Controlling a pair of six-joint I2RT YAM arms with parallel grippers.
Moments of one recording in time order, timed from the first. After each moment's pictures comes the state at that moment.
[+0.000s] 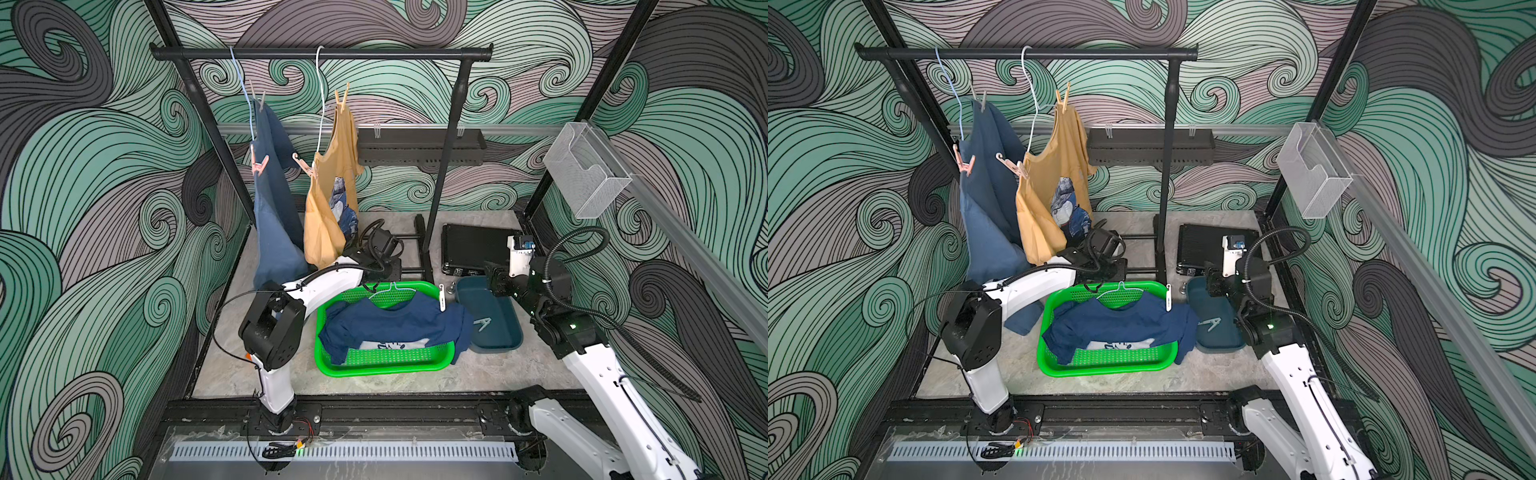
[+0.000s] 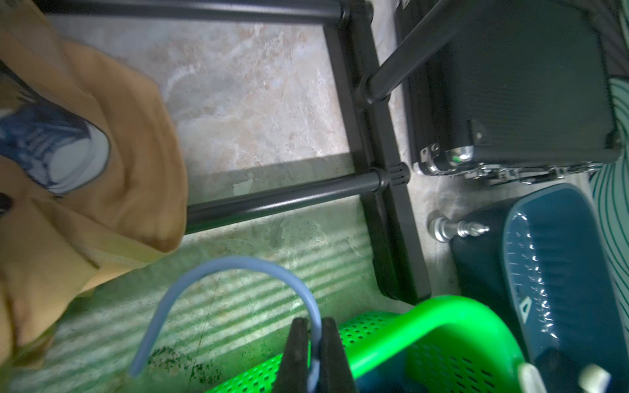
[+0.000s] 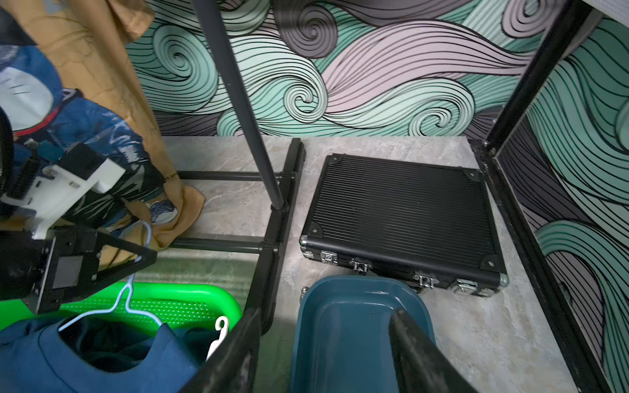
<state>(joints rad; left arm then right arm) -0.66 1.78 1.40 -0.51 -0.02 -0.52 0.25 0.83 0.87 -0.45 0.04 0.07</state>
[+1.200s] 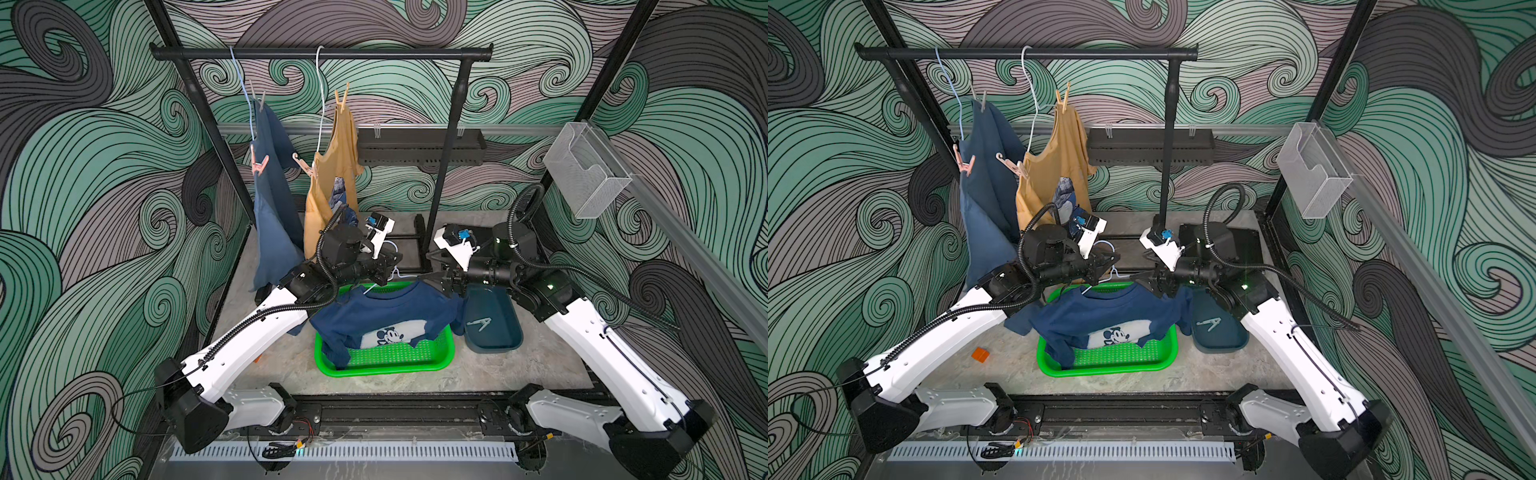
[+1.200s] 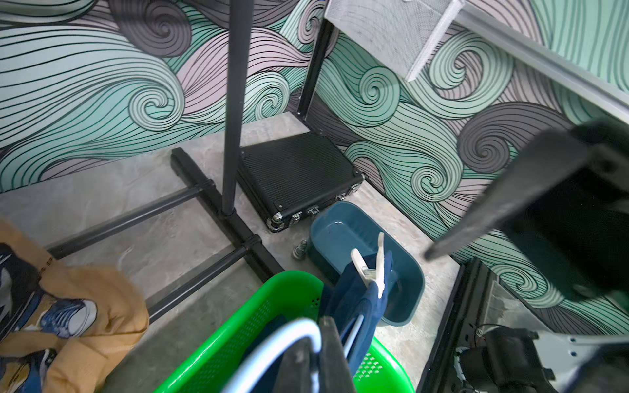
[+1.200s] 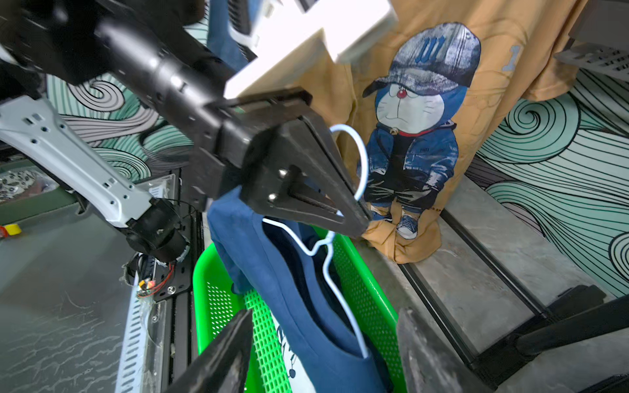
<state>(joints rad) -0.70 1.26 1.26 -0.39 0.23 -0.23 0.53 1.16 1.26 -0.56 -0.62 -0.26</state>
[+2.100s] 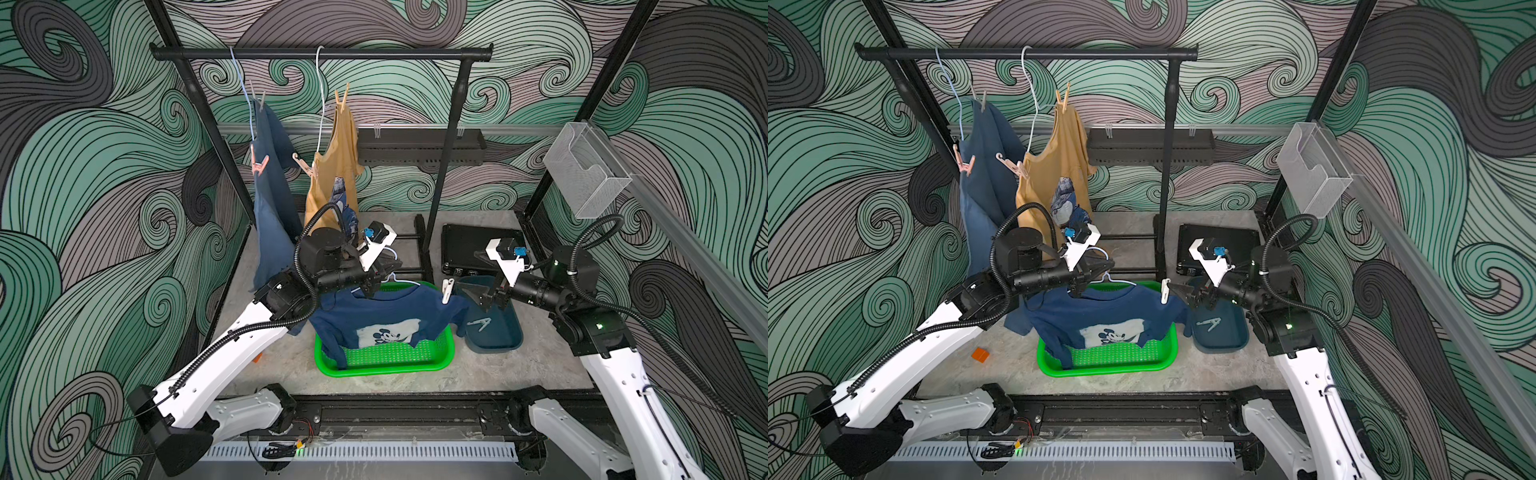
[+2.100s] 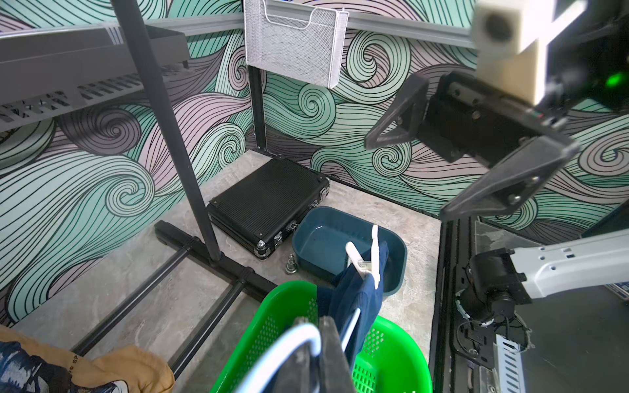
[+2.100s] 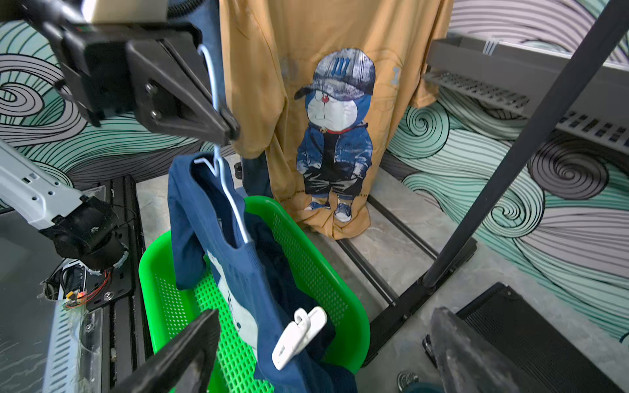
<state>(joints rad) -0.70 1.13 1.27 -0.44 0.38 0.08 0.20 0.84 1.06 -0.61 -0.73 -0.35</state>
